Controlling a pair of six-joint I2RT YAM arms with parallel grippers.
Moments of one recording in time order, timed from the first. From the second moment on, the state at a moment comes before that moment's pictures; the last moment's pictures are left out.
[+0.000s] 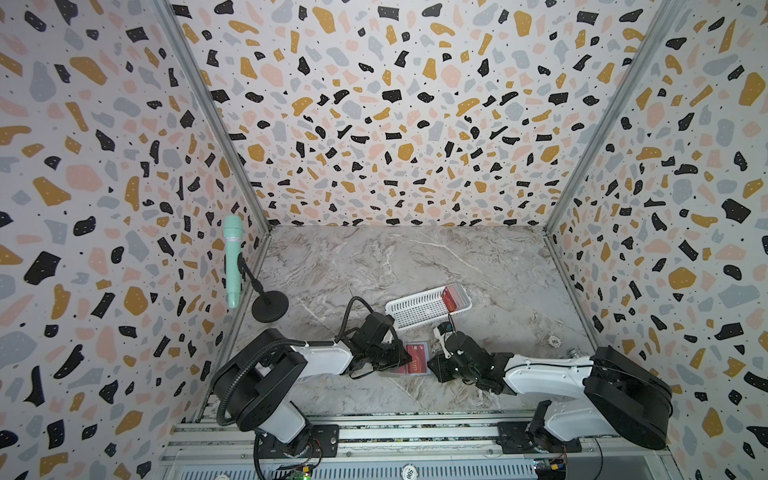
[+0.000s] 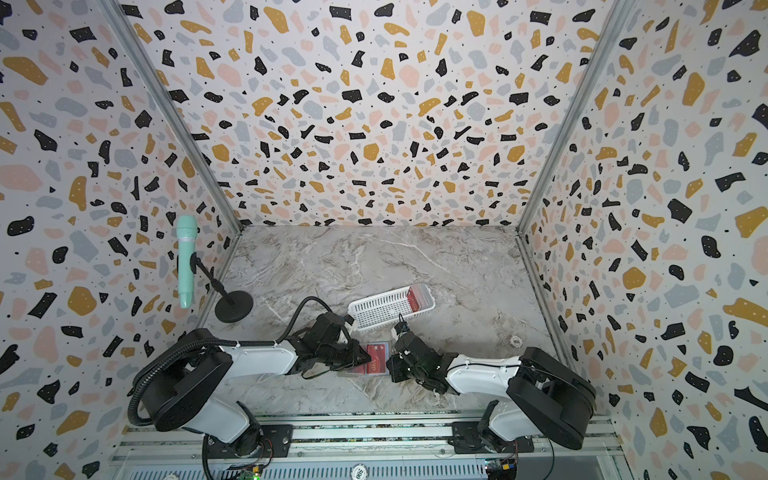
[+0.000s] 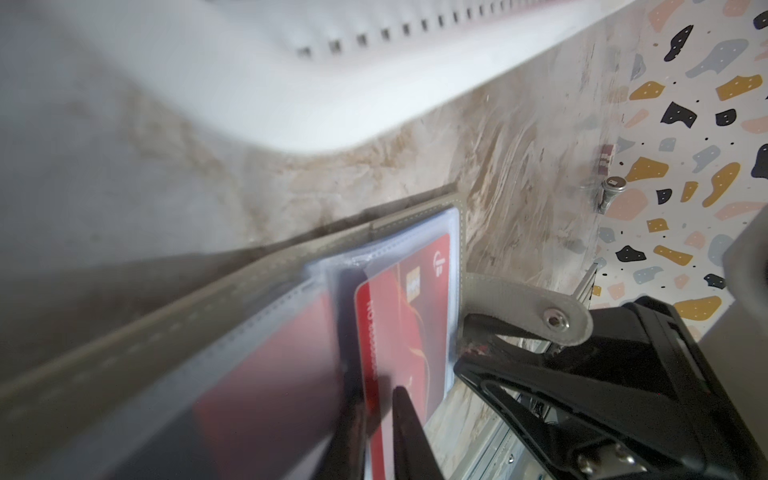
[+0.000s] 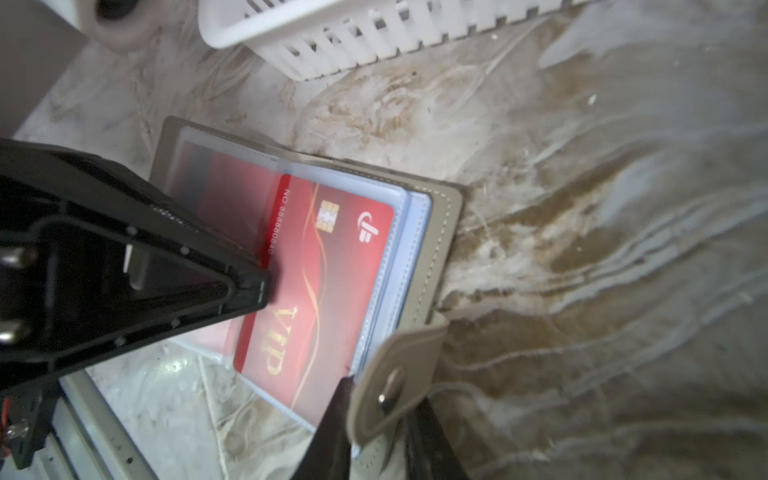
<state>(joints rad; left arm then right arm) -0.75 1.55 0.54 0.13 0.46 -0.88 0.95 1.34 0.42 0.10 -0.04 0.67</state>
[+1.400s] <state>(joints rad) -0.77 1.46 0.60 -0.06 0.30 -0.82 0.93 1.34 0.40 0.17 -0.13 0.69</state>
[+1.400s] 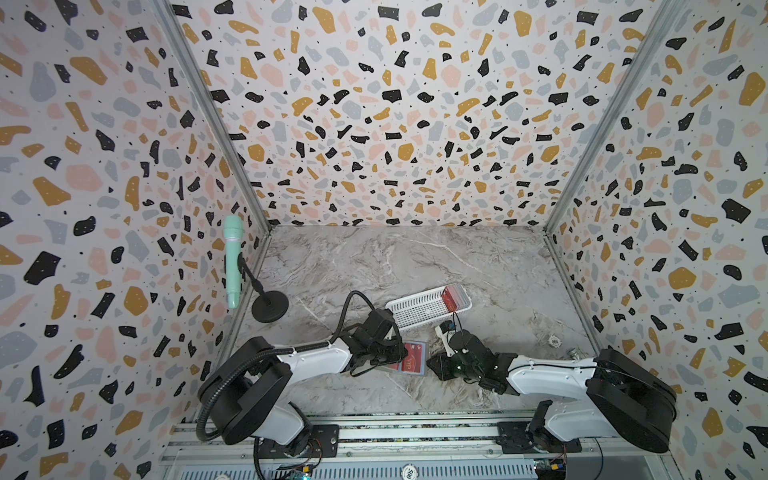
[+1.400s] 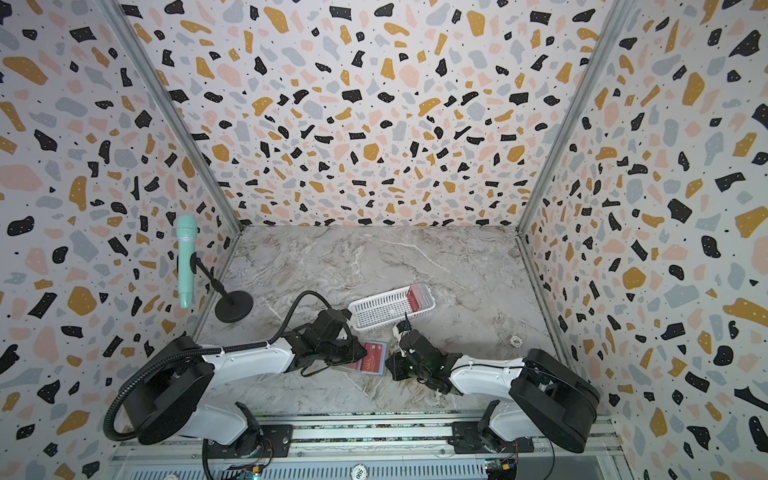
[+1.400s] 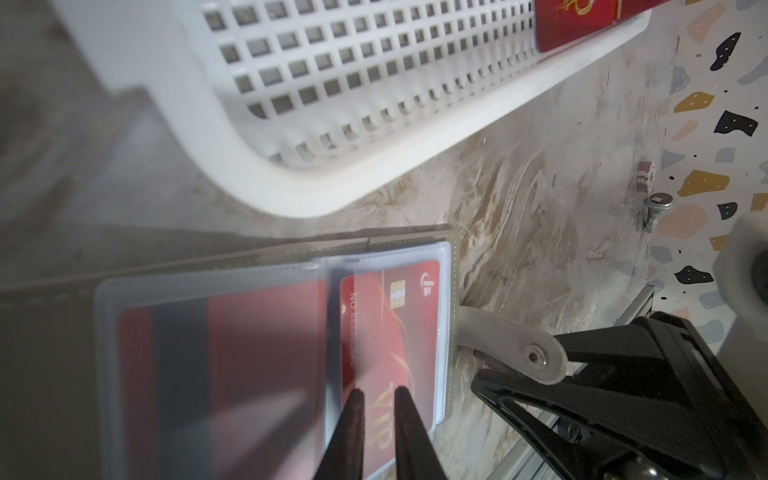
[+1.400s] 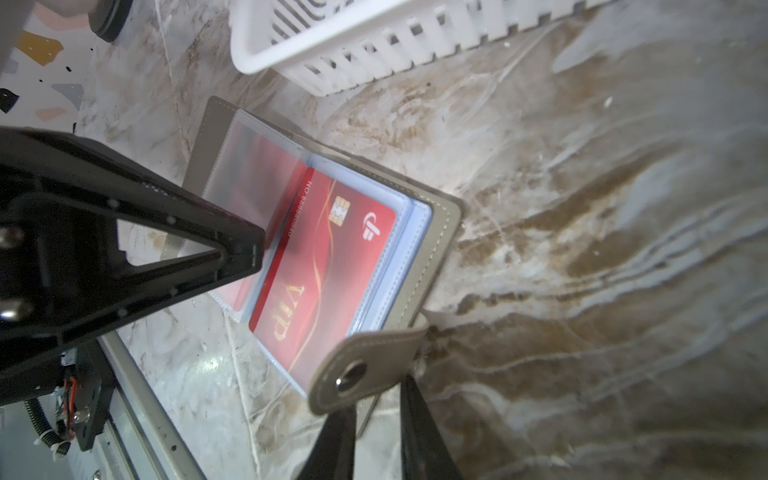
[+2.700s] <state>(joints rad) -0.77 1.51 0.60 -0.06 0.28 -0.80 0.95 1.42 0.42 0.33 -0.21 0.72</state>
